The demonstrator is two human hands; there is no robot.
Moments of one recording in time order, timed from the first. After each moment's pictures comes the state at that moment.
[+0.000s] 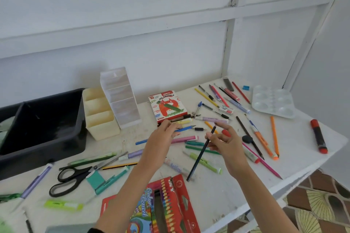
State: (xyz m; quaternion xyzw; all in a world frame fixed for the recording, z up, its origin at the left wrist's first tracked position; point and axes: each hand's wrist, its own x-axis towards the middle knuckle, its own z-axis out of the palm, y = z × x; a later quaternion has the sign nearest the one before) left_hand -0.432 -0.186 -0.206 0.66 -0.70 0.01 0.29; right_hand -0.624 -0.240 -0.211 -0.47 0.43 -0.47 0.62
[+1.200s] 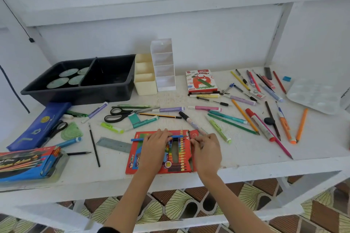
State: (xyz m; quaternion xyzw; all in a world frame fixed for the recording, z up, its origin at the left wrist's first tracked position) left_hand -0.463 -0.032 -0.270 0.84 -0.53 0.08 0.12; right_hand -0.588 -0.116 -0.275 -0.72 0.50 -0.35 0.32
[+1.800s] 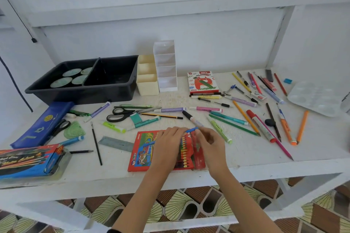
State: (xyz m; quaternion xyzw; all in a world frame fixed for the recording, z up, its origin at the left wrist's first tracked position) left_hand -0.491 -0.046 -0.250 0.78 -0.57 0.15 0.21; right_hand -0.605 -0.121 -0.242 -0.59 0.39 -0.38 0.60
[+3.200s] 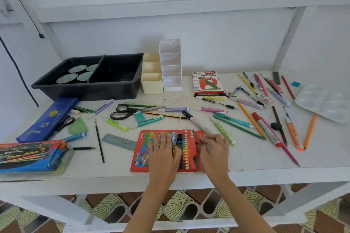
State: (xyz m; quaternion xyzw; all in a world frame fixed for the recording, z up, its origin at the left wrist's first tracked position) left_hand -0.507 -0.024 -0.273 0.91 -0.38 0.00 0.15; right_hand -0.601 -0.131 -0.286 -0.80 0.42 -0.35 0.27
